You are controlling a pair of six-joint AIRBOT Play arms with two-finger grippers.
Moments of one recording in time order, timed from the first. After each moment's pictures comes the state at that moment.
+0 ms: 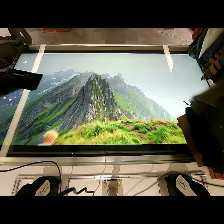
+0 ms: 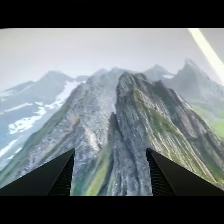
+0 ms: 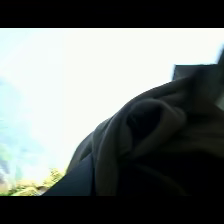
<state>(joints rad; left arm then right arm) 0.25 -0.94 1.19 0.93 -0.87 -0.86 -0.58 -0.96 1.59 -1.38 1.46 1.47</state>
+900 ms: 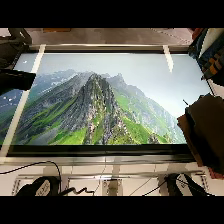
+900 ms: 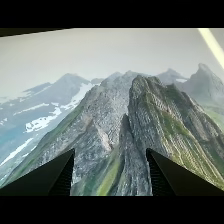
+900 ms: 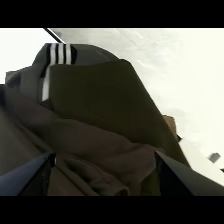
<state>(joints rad) 0.27 -0.92 1.19 0.94 -0.87 -0.86 -0.74 -0.86 1.59 -1.74 1.44 1.56</state>
